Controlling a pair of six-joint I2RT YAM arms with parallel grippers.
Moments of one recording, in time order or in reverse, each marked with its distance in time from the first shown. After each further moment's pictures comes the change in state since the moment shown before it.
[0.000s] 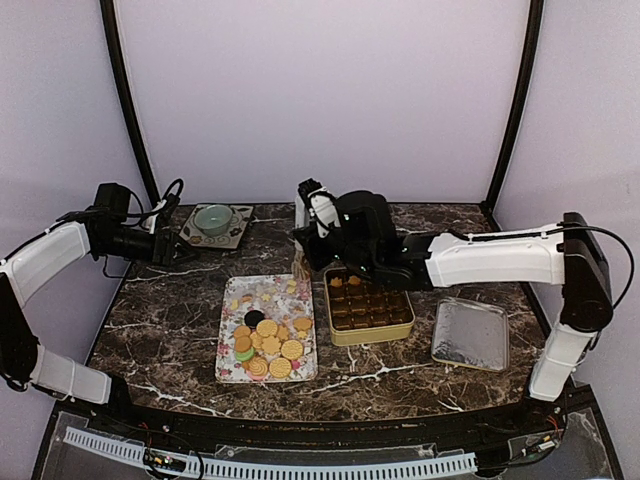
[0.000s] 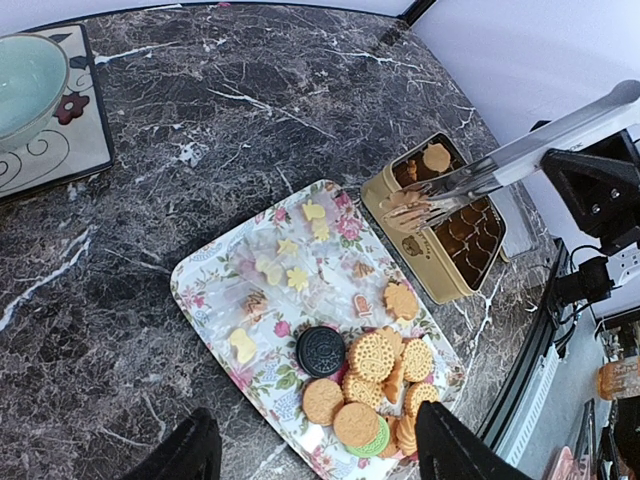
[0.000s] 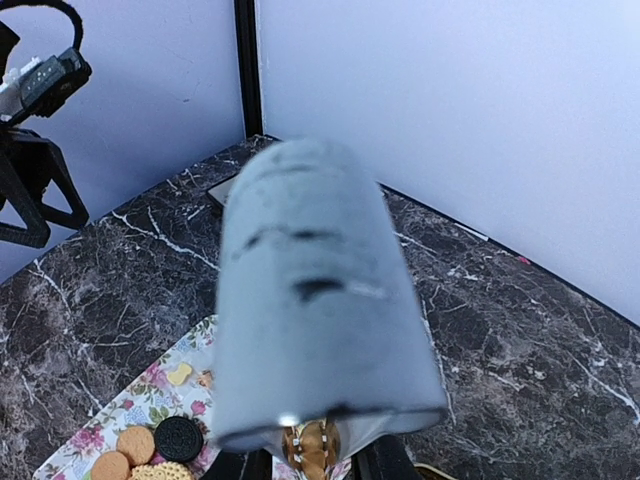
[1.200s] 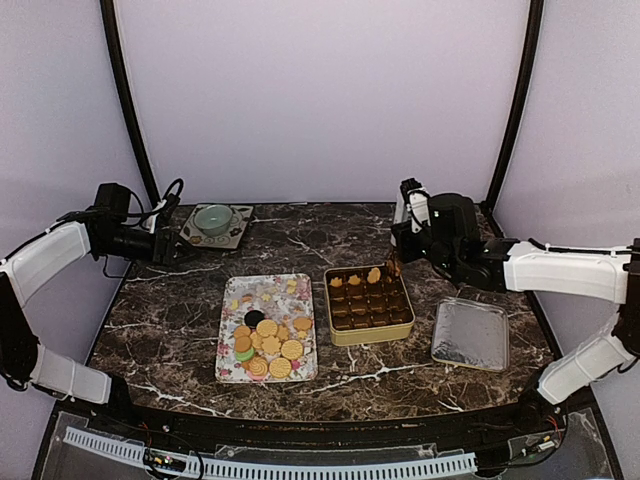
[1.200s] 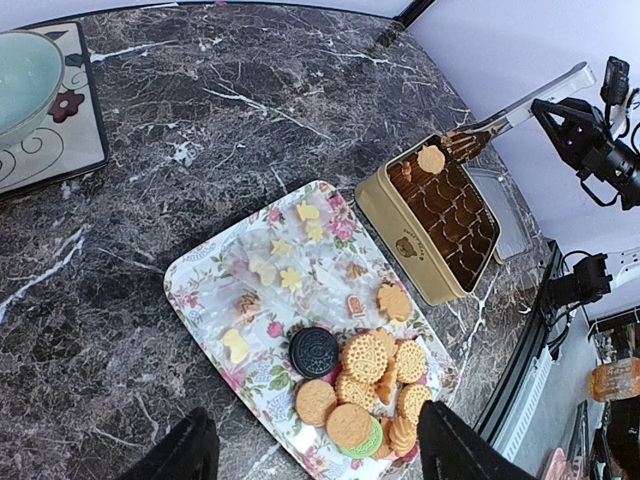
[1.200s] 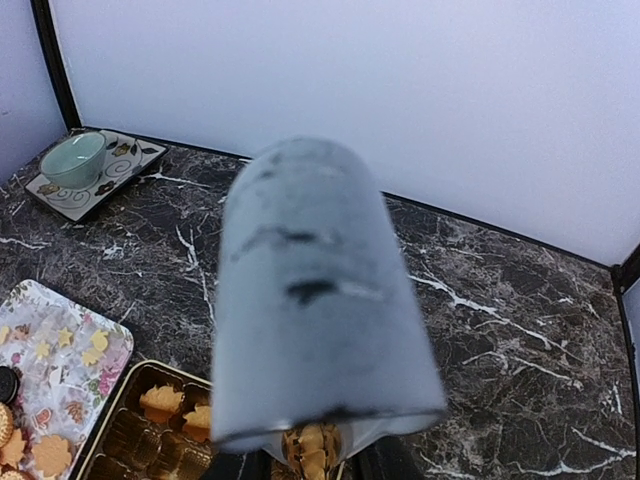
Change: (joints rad) left arm 0.000 0.002 0.000 0.002 0.014 -0.013; right arm -0.288 -0.413 -0.407 -0.074 0.088 0.007
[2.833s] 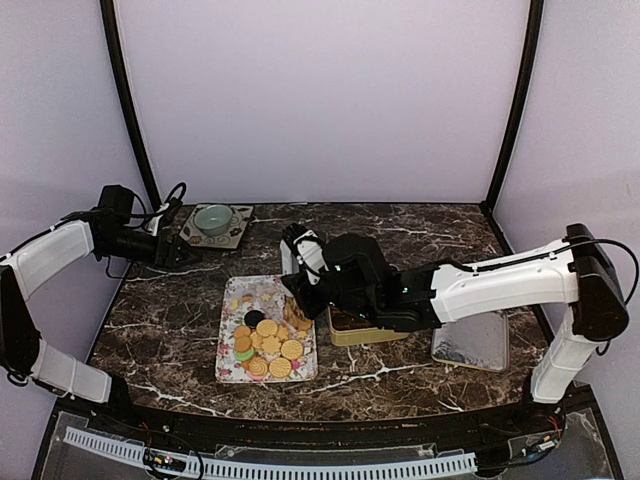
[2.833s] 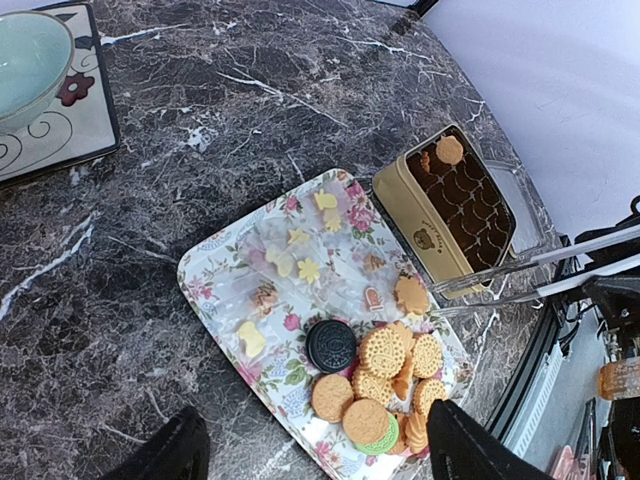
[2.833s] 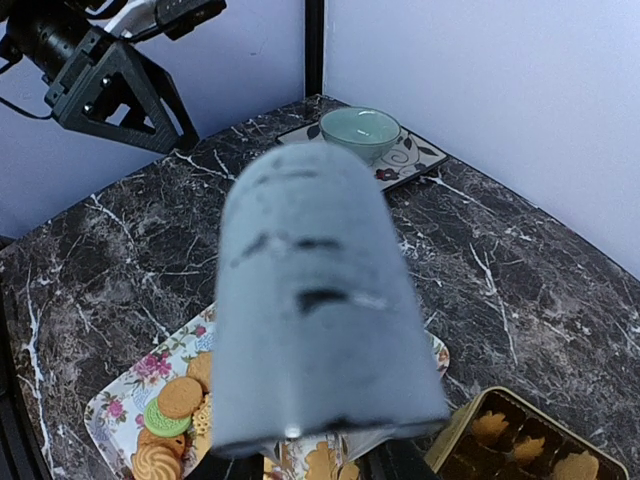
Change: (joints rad) left arm 0.000 0.035 0.000 -0.002 -0.029 0.019; right arm 0.452 0.312 0.274 0.049 -0.024 0.025
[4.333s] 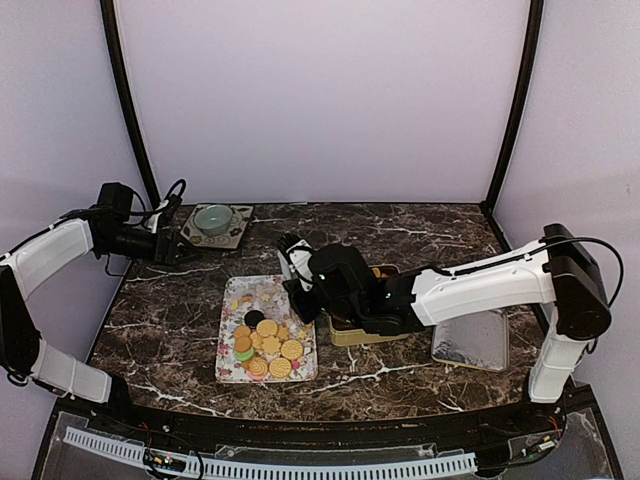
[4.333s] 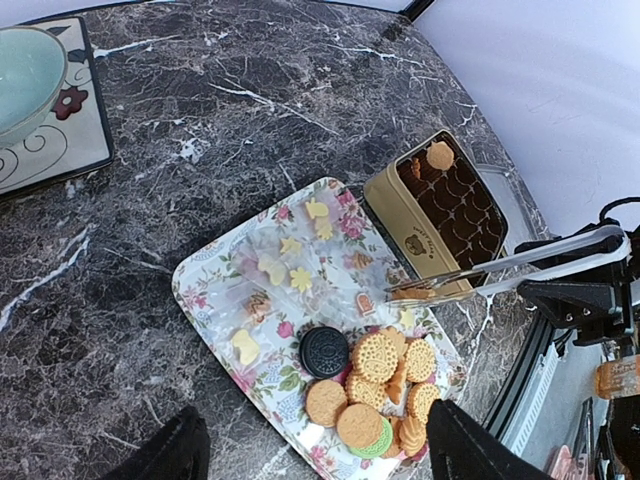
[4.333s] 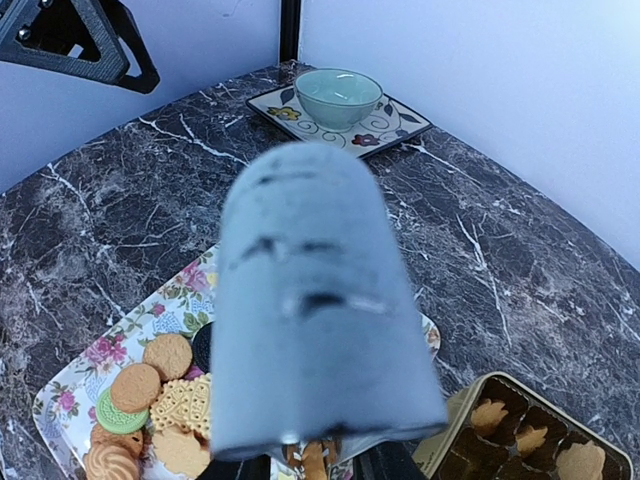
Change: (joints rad) left arm 0.000 0.000 0.016 -0.002 0.016 0.001; right arm 0.006 0.117 0.033 -0.004 0.063 -0.007
